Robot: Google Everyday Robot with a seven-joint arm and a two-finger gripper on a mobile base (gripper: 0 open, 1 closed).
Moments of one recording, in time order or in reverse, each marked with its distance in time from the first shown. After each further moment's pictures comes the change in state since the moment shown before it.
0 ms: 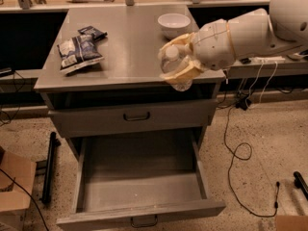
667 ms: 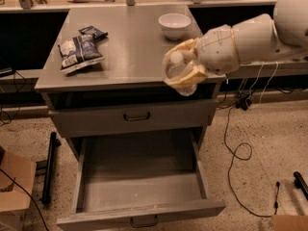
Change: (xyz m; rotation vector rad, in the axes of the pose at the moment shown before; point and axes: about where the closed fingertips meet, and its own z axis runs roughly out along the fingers) arm 0.013 0.010 -0.004 -0.005 0.022 0.027
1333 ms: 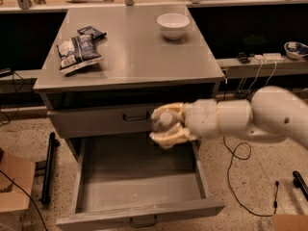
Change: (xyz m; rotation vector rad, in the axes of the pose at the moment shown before) arm 0.043 0.119 0.071 0.053 -0.217 0.219
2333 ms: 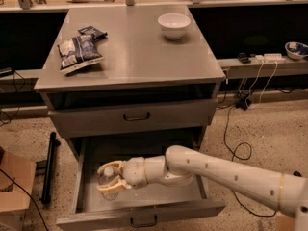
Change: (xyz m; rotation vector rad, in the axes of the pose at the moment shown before) arm 0.145 0.115 0.232 -0.249 -0.182 0.244
